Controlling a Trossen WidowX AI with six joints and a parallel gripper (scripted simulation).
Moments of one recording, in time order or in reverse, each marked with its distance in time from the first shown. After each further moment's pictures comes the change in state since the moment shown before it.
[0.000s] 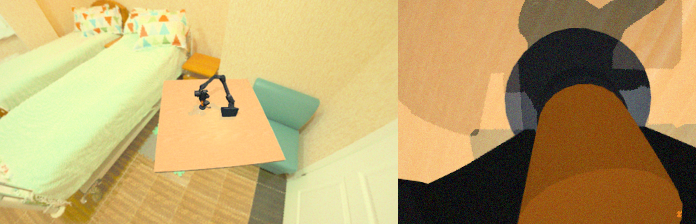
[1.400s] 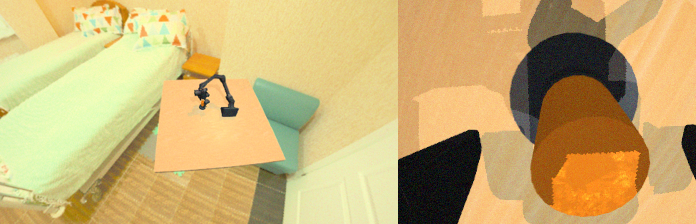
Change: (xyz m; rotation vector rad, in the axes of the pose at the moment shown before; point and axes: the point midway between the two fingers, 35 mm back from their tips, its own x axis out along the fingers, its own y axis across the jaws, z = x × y) arm -0.021 0.000 0.001 -0.003 -0.018 -0.009
